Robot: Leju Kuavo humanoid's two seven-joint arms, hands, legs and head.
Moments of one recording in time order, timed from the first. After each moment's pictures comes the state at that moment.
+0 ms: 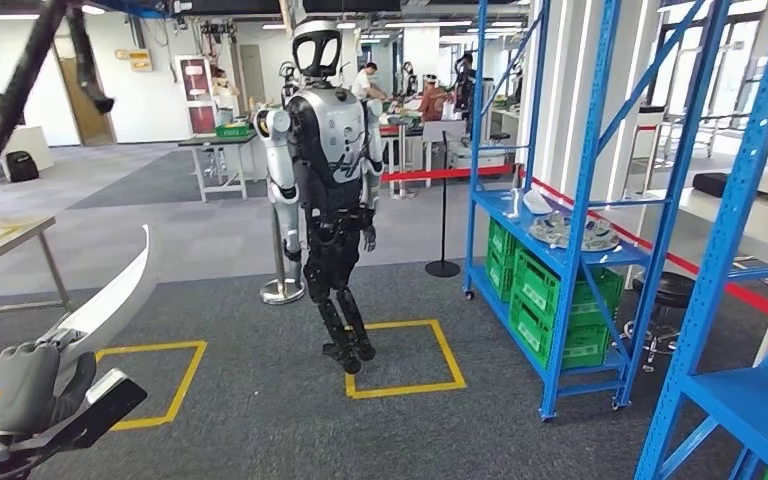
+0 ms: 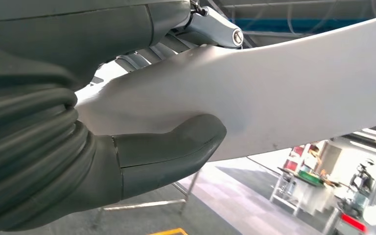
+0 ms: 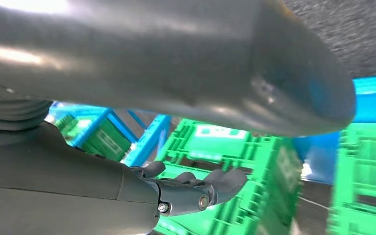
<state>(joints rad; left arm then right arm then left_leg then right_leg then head) -1.02 0.03 -0.25 -0.49 -0.92 0.23 -0.44 -0.07 -0.07 -1.13 -0.21 1.22 -0.04 -0.06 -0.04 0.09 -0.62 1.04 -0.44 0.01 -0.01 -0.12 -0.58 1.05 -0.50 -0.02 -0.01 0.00</state>
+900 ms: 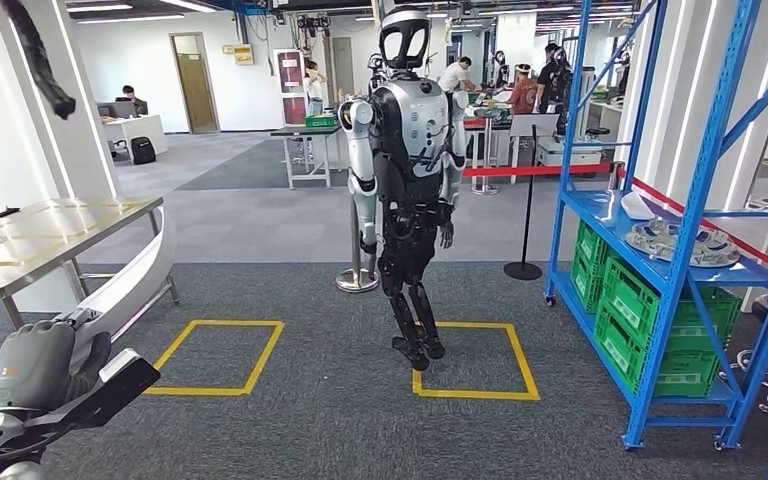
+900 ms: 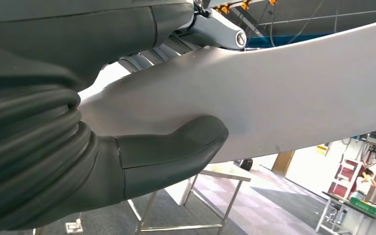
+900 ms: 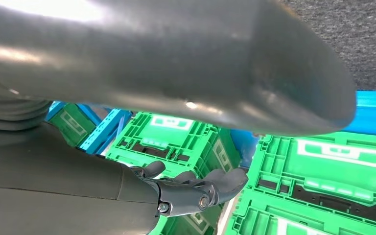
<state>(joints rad) -1.06 0.00 -0.25 -0.47 -0.93 0.20 -0.43 -0.07 -0.07 -1.14 -0.21 1.22 -0.09 -0.05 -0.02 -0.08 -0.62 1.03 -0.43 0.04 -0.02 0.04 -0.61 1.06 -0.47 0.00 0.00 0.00</state>
